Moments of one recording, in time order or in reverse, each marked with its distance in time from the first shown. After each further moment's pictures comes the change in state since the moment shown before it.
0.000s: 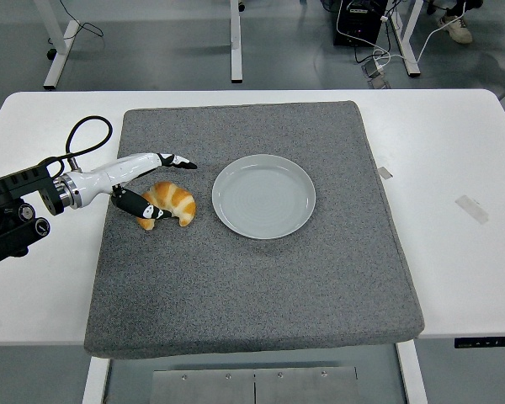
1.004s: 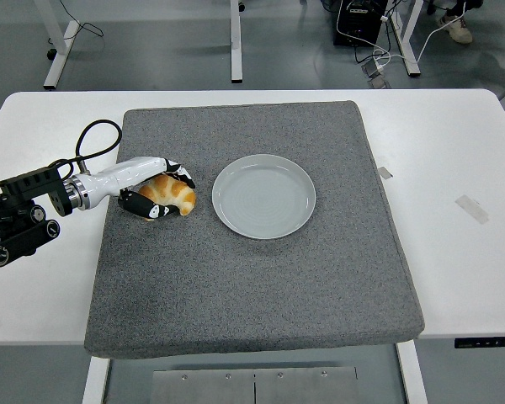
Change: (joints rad) left arm -0.025 -0.055 0.068 0.071 -0.007 0.042 -0.006; right arm 0.000 0.000 -0.003 0.000 0.000 0.000 0.000
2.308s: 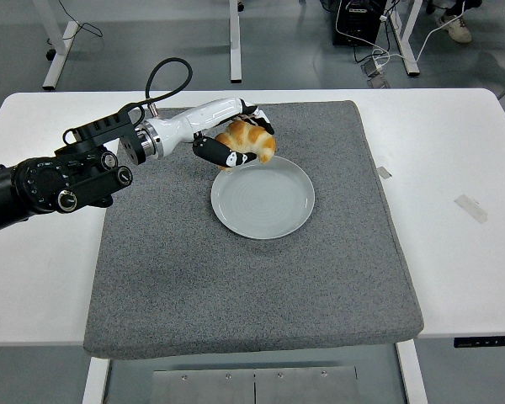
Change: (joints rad) left arm -0.234 -0.206 0.080 0.005 -0.239 -0.004 0.041; right arm 0.004 0.000 0.000 0.000 0.000 0.000 0.000
